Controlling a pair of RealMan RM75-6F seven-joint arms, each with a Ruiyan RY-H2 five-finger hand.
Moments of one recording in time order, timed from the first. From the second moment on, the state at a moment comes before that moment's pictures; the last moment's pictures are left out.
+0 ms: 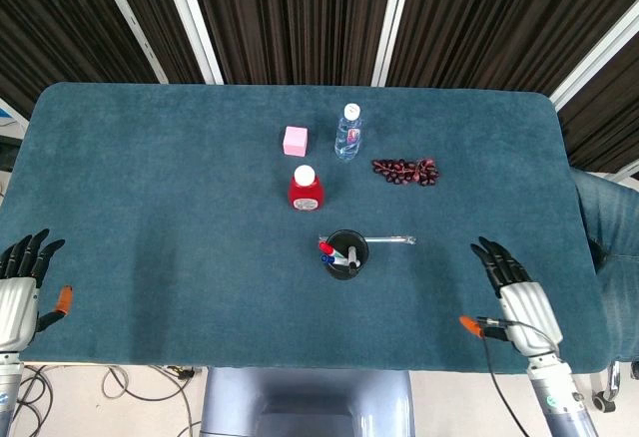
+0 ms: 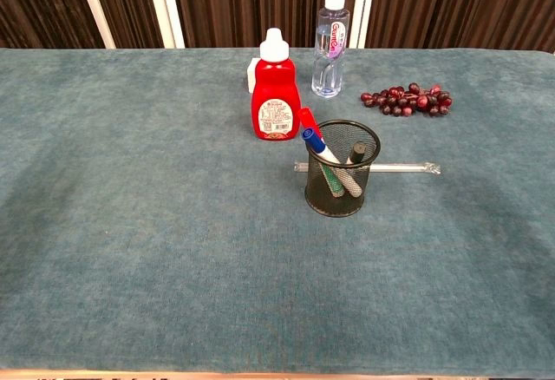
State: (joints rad) left arm -0.07 -1.18 -0.06 -1.68 1.44 1.50 0.14; right arm 0.16 -1.25 0.05 -1.72 -1.61 1.42 0.06
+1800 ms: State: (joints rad) left arm -0.08 -1.17 -0.07 -1.70 1.41 1.48 0.12; right arm 0.40 -1.75 0.18 -1.62 -1.39 1.26 -0.21
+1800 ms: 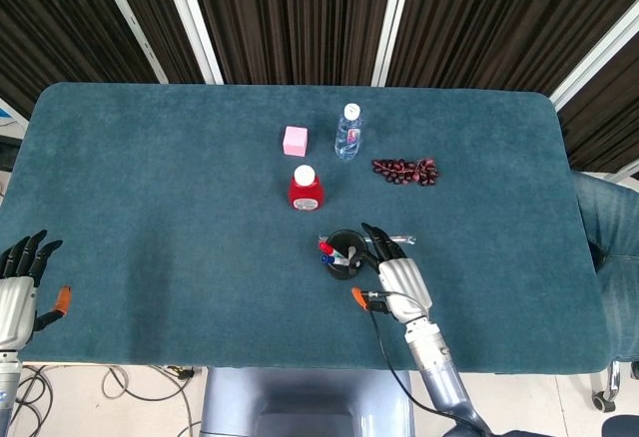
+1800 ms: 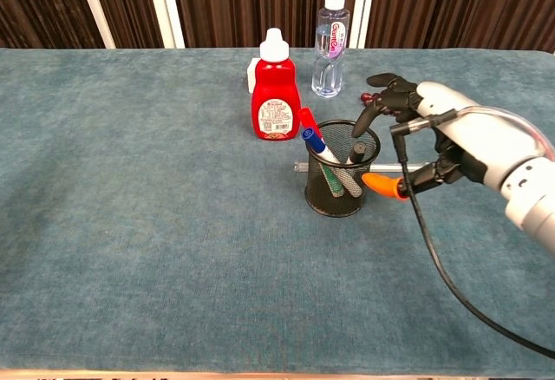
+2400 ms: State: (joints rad) left arm -0.08 -1.17 -0.07 -1.70 1.40 1.47 0.12; right arm 0.43 -1.81 0.20 -1.54 -1.37 1.26 -0.19
